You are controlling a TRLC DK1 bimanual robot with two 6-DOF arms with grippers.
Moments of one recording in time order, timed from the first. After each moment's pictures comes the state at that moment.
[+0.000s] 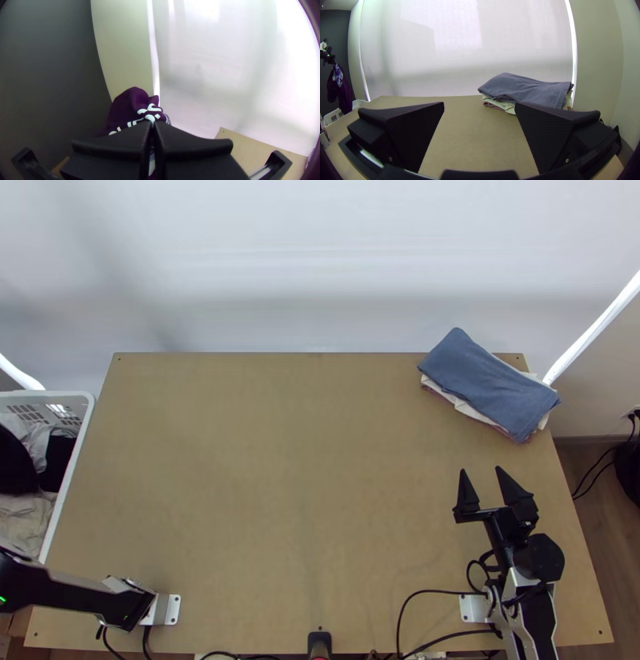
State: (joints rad) left arm 1.10 1.57 1.89 -0.64 0.36 0.25; right arm 0.07 0.00 0.01 0.02 -0.07 0.13
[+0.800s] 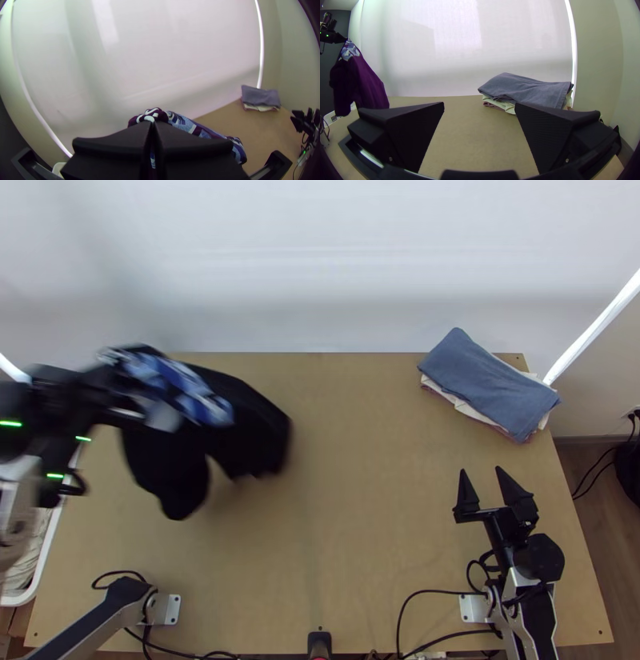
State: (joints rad) left arm -0.35 0.94 1.37 -0.63 -0.26 0.17; right arm 0.07 0.00 0.01 0.02 -0.07 0.13
